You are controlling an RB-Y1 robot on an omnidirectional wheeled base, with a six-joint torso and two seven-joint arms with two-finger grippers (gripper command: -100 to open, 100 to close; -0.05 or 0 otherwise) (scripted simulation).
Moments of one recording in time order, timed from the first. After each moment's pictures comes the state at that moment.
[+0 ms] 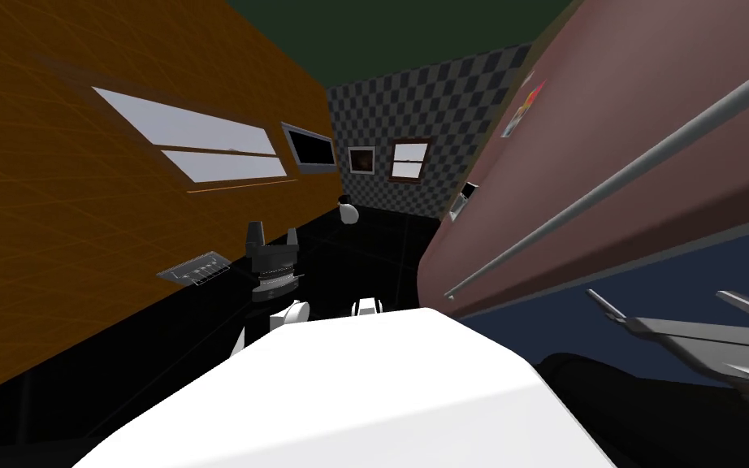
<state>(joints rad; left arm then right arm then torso) 0.50 0.01 -0.06 -2.33 0.00 -0.53 0.09 1.30 -0.40 -0.97 -2.00 -0.08 -0.58 1.27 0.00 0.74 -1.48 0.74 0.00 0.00</state>
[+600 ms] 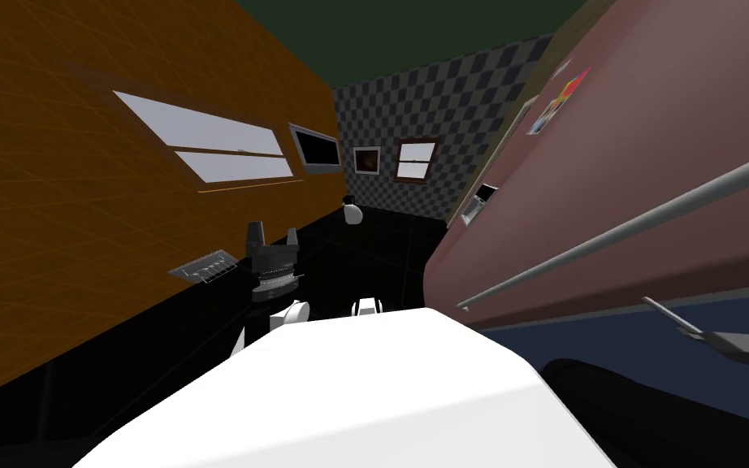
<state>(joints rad) 0.50 0.01 -0.06 -2.33 0.00 -0.53 0.09 1.41 -0.44 -1.09 -1.96 -0.10 -0.58 1.43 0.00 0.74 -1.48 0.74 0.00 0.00</state>
